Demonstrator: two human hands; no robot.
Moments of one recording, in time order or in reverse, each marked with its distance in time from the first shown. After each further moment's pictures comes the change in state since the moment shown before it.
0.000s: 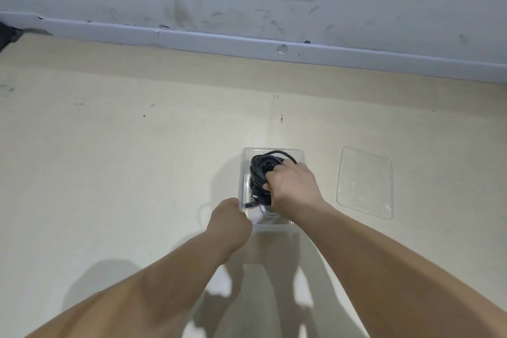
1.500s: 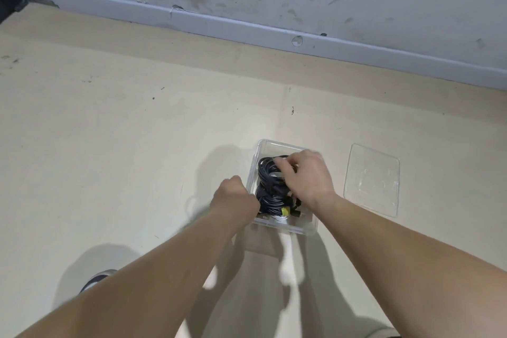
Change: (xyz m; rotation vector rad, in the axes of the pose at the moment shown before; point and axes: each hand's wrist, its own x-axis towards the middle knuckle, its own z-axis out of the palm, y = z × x) left_hand 0.004 0.014 -0.023 0.321 0.060 0.097; right_hand 0.010 0.005 0.021 0.600 0.115 0.357
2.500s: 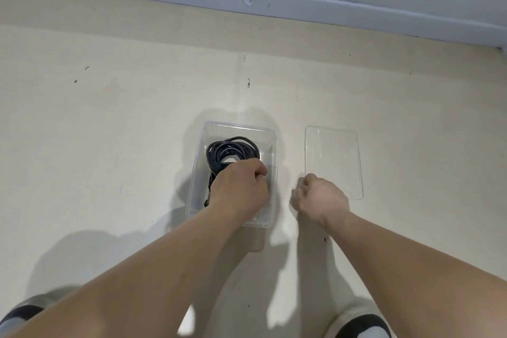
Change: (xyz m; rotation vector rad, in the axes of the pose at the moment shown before) left_hand 0.018 0.061 0.089 0.121 0.022 0.331; right_hand -0.031 0.151 -0.007 -0.317 -0.230 0.335
